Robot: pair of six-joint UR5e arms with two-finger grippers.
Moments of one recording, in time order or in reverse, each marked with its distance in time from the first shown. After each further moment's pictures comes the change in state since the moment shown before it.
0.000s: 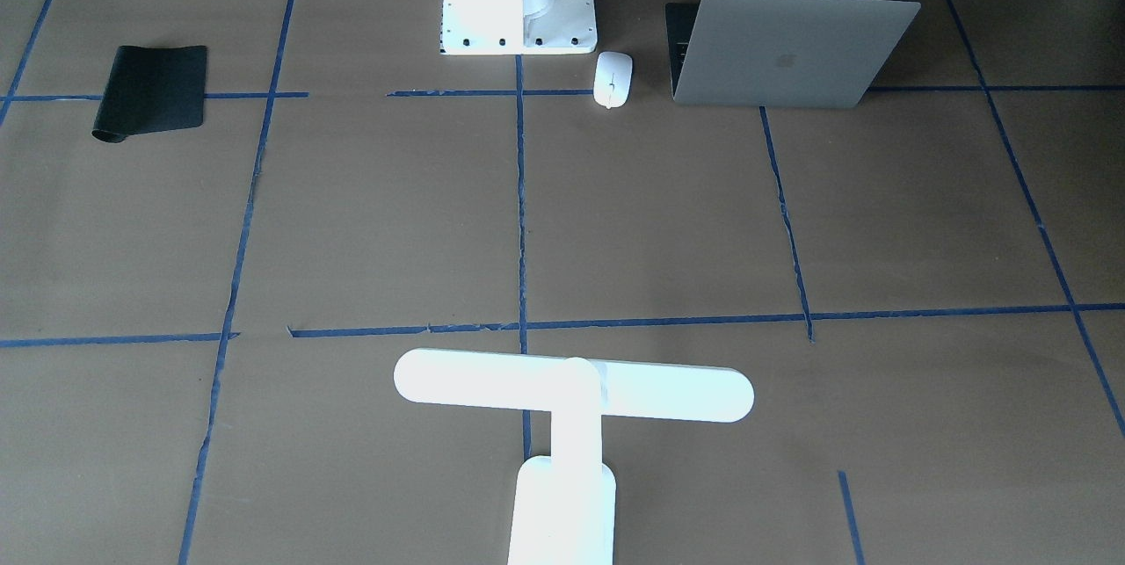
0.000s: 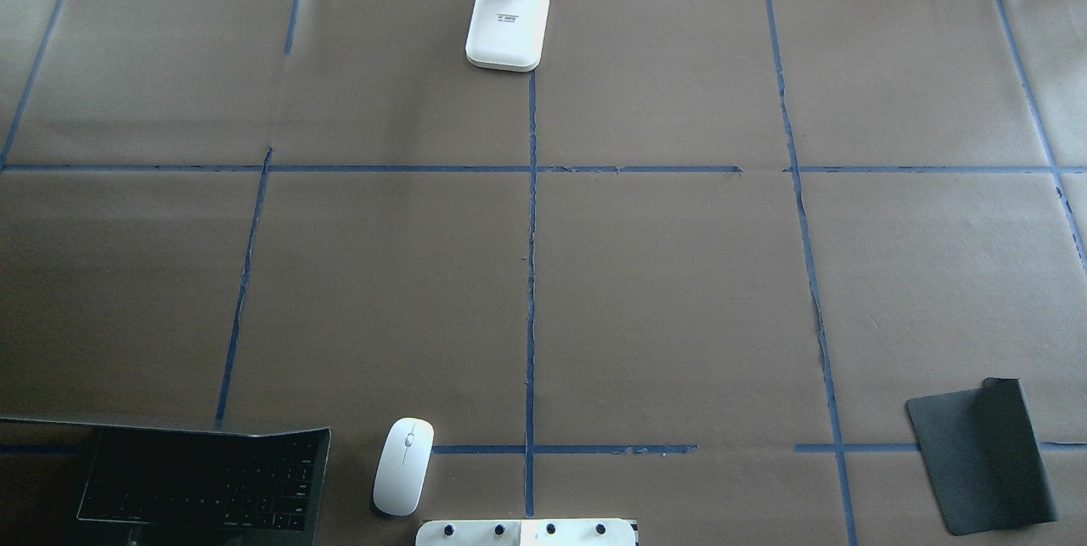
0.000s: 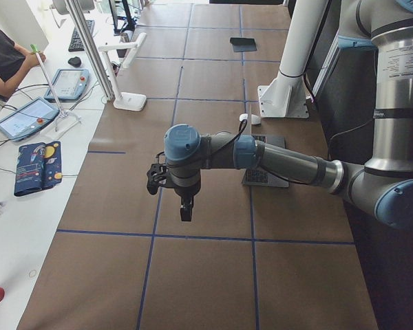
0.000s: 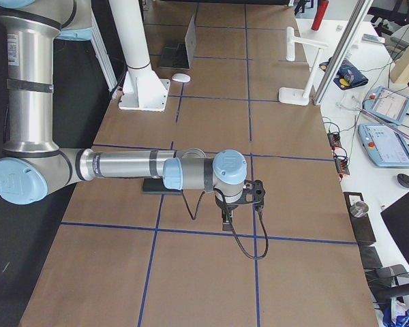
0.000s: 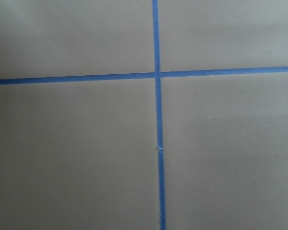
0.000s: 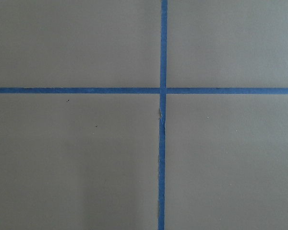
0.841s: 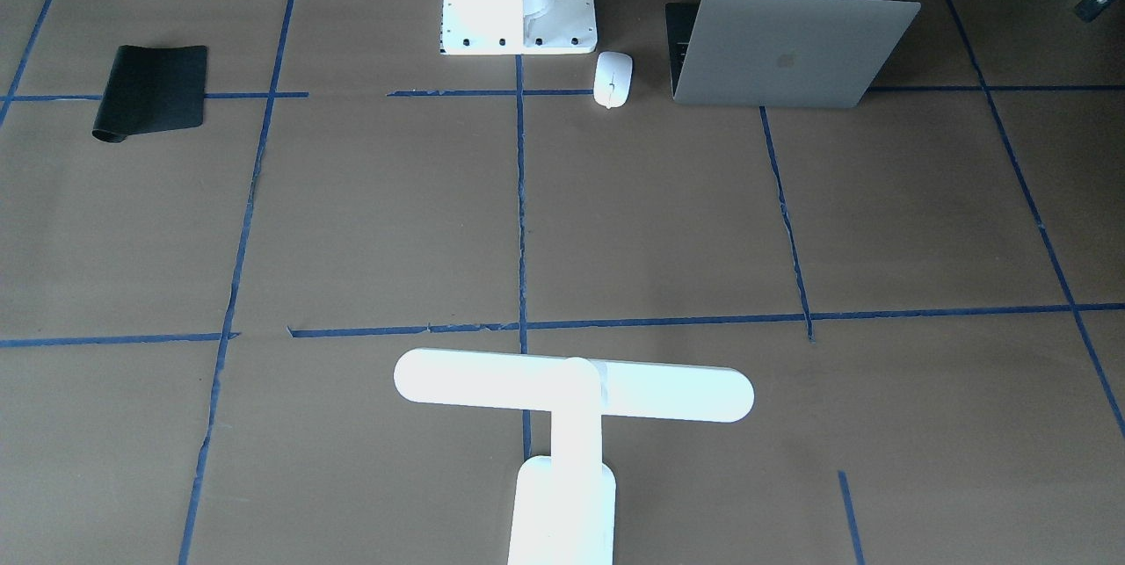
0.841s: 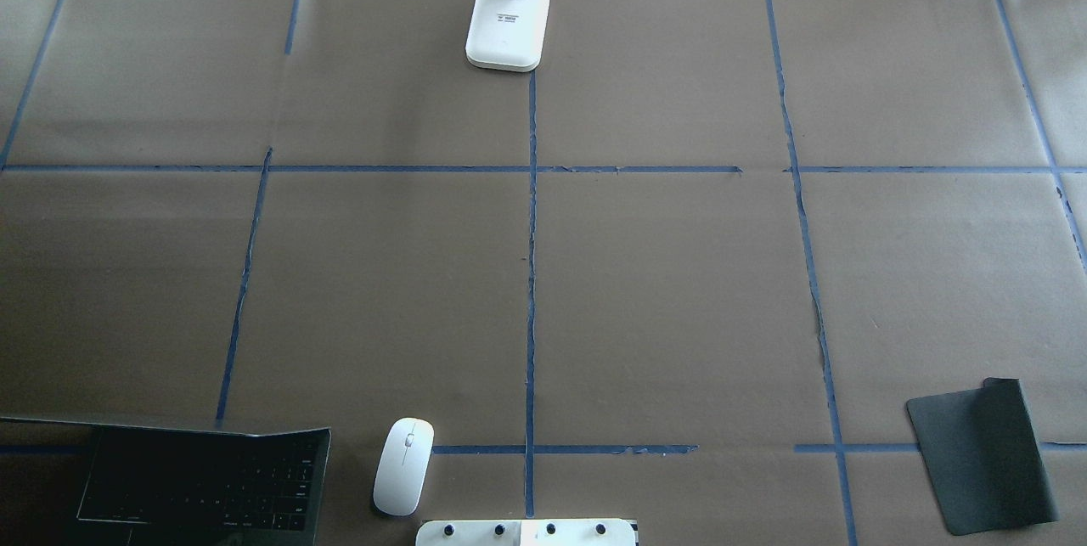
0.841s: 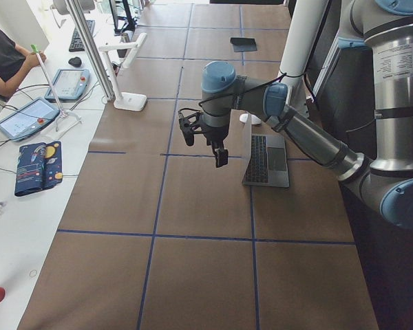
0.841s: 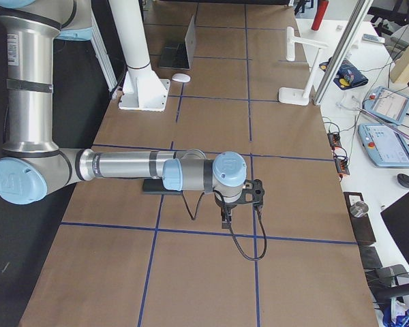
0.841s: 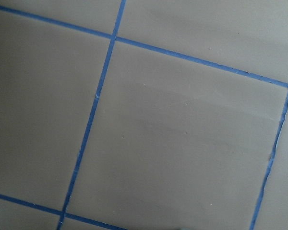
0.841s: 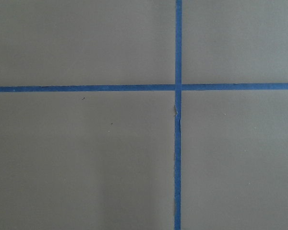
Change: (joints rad) left arm 0.180 0.084 -0.367 0.095 -0.002 -0.667; right arm 0.000 -0.002 -0.003 0.000 0.067 0.000
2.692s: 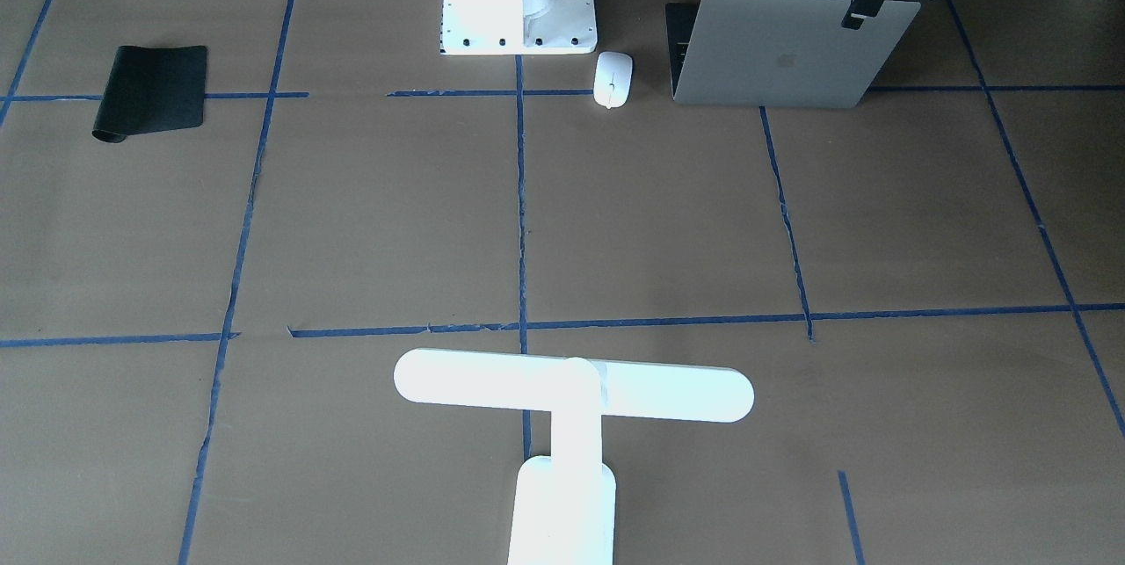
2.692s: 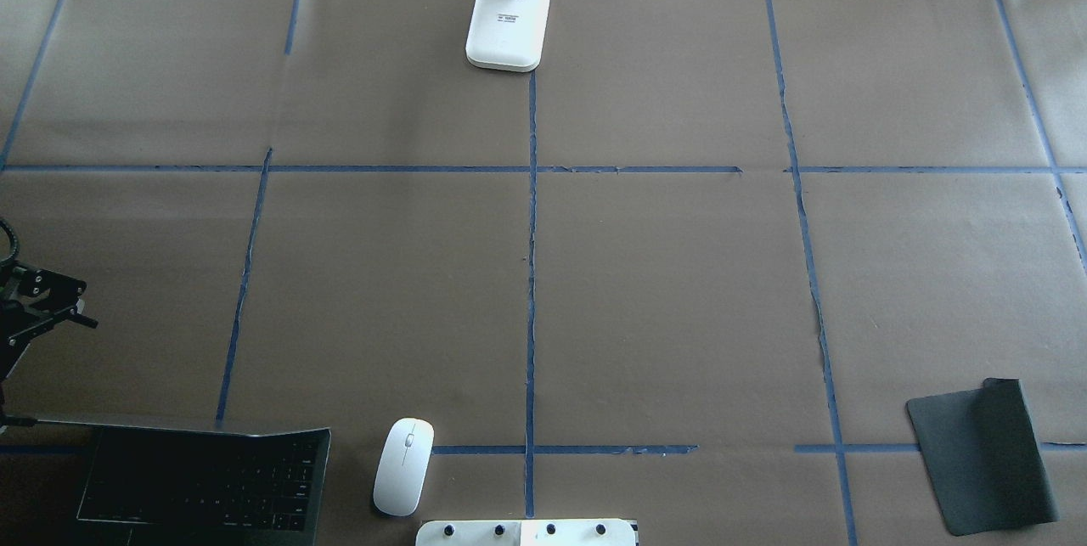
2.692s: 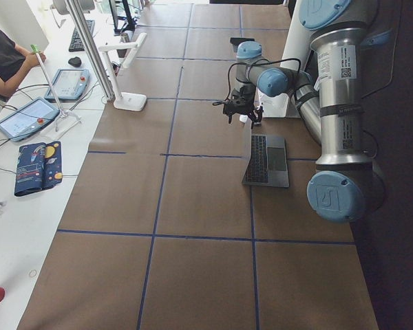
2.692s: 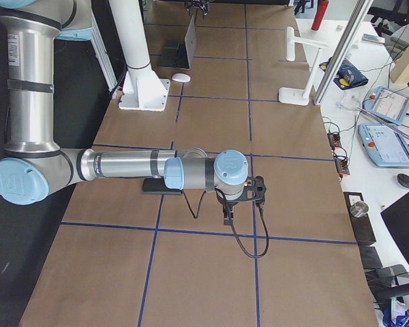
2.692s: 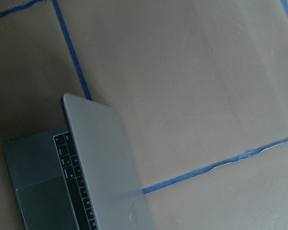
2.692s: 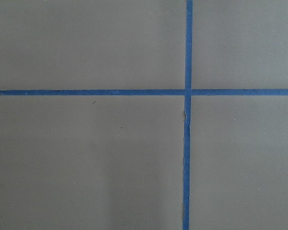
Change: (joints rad) left arm 0.815 -0.017 -0.209 -0.203 0.416 -1.677; right arm 0.001 0.010 0.002 0.001 0.012 0.001
